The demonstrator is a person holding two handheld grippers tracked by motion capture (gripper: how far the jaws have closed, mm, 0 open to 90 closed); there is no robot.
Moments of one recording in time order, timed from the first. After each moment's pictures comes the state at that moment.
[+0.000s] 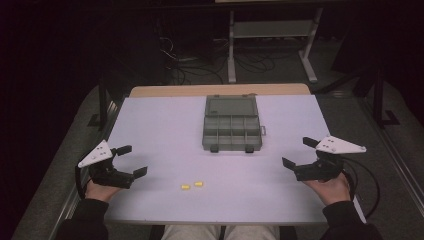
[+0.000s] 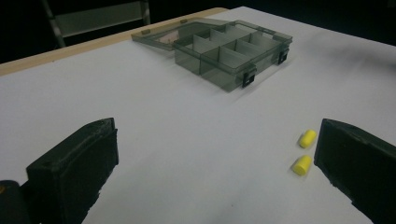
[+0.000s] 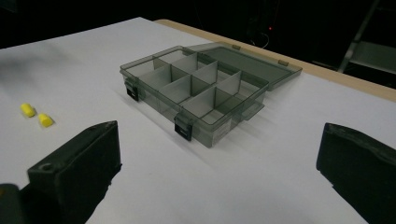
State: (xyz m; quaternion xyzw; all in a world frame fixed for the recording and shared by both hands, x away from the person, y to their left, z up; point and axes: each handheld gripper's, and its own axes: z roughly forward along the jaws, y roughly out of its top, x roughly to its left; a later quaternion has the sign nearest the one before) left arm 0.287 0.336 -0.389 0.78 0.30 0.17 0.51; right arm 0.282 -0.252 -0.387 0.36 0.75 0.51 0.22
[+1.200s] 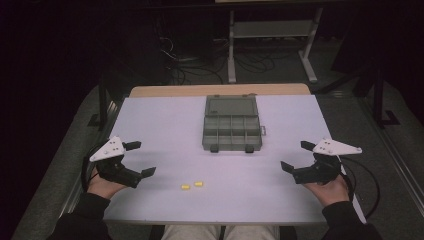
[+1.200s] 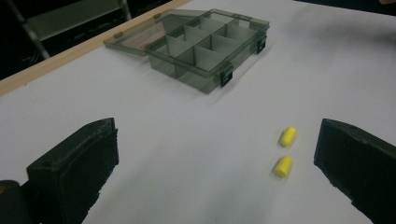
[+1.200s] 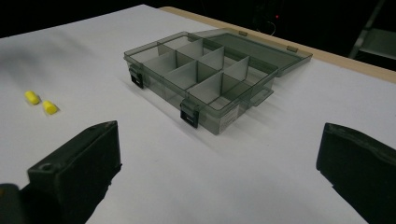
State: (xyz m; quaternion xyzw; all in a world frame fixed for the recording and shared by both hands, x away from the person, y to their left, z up) left arm 0.291 0.301 -0.356 0.83 0.24 0.17 0.47; right arm 0.281 -0.250 -0.395 0.36 0.76 0.50 0.20
